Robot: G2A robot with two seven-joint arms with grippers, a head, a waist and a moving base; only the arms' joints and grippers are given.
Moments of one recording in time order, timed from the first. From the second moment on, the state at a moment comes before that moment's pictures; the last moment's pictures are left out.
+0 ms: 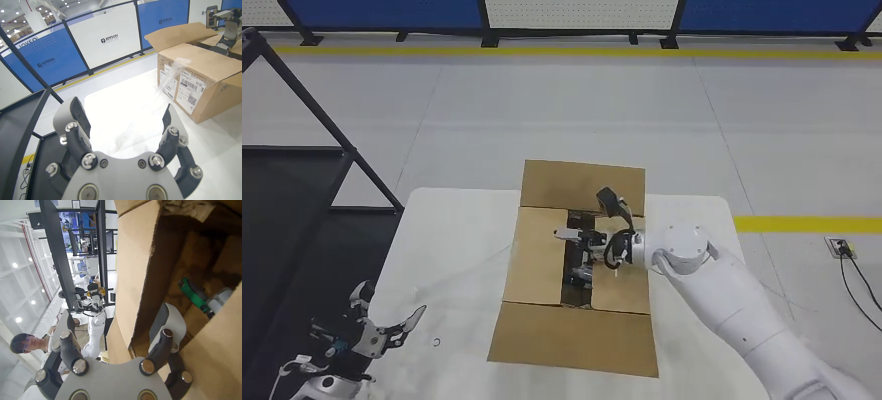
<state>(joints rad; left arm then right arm) 1.63 -1.10 -1.85 -1.73 1.41 -0.43 0.36 -0.36 -1.29 0.71 -0.90 0.50 -0.11 0.96</state>
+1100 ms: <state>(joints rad) 1.63 -1.10 -1.80 -1.83 1.47 -0.41 0.33 -0.25 -1.40 0.72 -0.87 0.65 -0.23 1.03</state>
